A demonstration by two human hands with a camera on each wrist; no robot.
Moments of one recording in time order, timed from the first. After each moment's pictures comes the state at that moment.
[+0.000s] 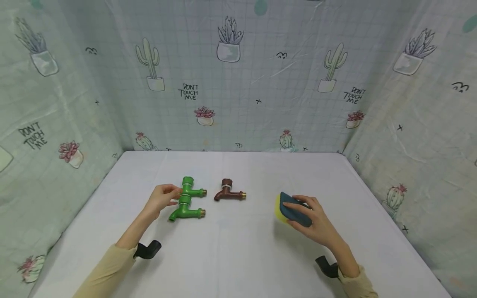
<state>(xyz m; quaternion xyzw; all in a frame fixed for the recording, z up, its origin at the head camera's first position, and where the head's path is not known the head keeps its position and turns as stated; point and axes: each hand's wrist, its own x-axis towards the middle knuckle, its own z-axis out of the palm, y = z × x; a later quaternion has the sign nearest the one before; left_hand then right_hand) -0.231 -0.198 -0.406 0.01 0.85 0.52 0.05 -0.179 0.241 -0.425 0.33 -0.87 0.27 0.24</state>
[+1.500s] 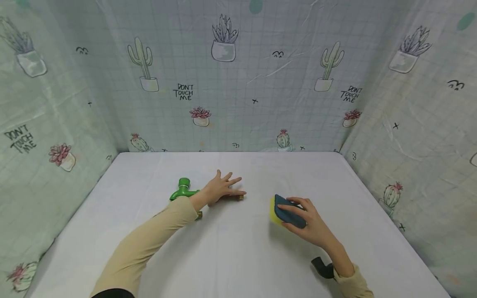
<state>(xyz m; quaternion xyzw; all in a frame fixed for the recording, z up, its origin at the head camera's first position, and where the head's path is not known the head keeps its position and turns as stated) -0.306 -0.066 -0.421 0.41 0.82 -0.39 -0.07 -0.182 0.235 -0.436 0.31 -0.88 0.28 0.22</state>
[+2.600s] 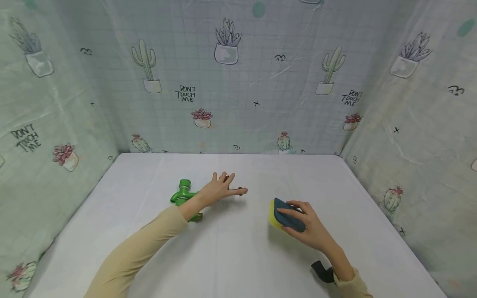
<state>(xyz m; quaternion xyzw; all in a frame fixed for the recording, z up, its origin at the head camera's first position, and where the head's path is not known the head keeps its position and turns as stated) -0.295 -0.081 -0.426 0.42 0.83 -0.26 -0.25 -0.180 0.234 -0.436 0.31 -0.88 0.27 0.22</state>
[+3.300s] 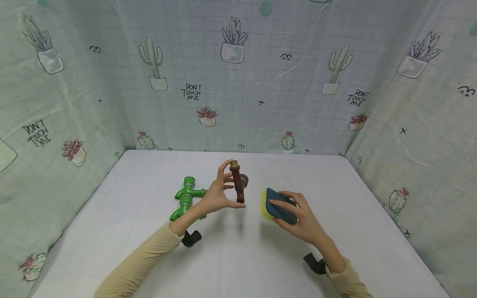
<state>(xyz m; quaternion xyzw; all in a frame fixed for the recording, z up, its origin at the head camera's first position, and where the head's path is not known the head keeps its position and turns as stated) -0.248 -0.072 -0.402 0.35 0.78 0.52 -0.08 -0.189 0.203 -0.417 0.35 -0.86 0.27 0.26</state>
